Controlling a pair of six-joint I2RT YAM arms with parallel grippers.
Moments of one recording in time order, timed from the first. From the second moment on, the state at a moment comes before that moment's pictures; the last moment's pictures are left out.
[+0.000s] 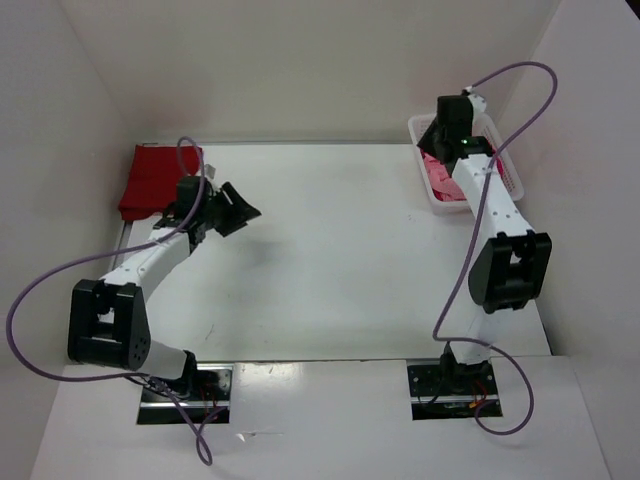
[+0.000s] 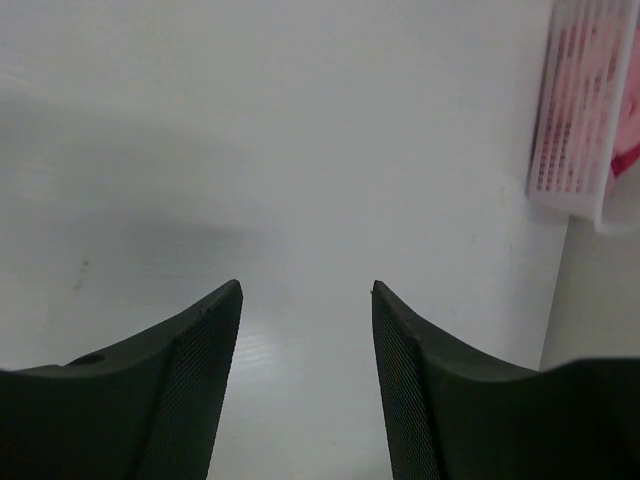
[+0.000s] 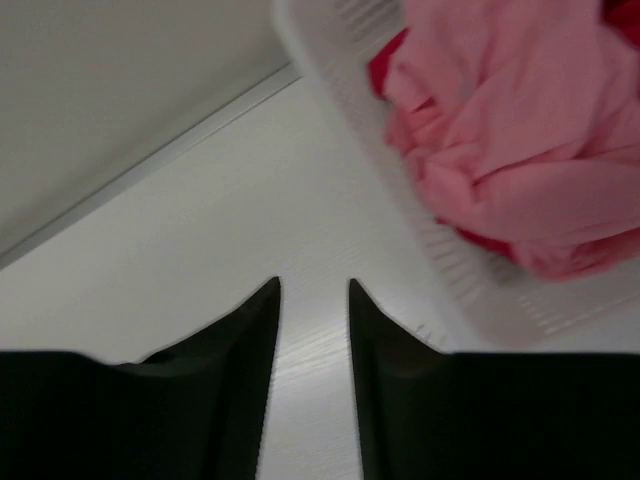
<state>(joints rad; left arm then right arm) -0.05 1.43 0.93 -0.12 0.30 -0.73 0.13 1.73 1.66 -0.49 0.25 0.56</state>
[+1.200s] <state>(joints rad) -0.33 1.52 0.94 -0.18 0.39 -0.68 -0.11 2.15 2.08 -0.67 0.26 0.52</state>
